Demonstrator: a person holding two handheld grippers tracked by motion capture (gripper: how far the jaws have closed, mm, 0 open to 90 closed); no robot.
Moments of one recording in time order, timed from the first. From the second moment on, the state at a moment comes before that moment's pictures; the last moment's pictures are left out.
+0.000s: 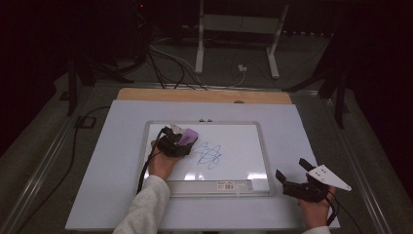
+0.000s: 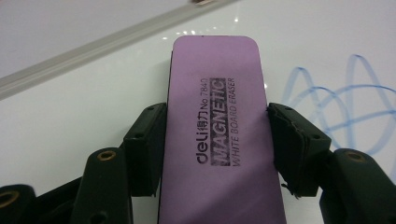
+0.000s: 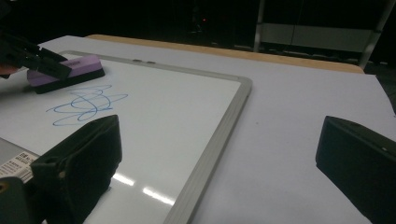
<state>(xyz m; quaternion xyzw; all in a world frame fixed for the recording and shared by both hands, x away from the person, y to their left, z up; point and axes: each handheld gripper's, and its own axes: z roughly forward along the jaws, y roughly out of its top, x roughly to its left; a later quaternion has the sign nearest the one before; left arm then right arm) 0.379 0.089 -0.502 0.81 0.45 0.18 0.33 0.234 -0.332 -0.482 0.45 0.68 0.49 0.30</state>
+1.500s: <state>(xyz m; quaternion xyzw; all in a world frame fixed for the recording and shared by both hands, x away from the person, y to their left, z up) 0.379 0.051 -0.498 0.83 0.44 0.19 0.30 0.236 -0.331 -0.483 0.45 0.68 0.49 0.29</state>
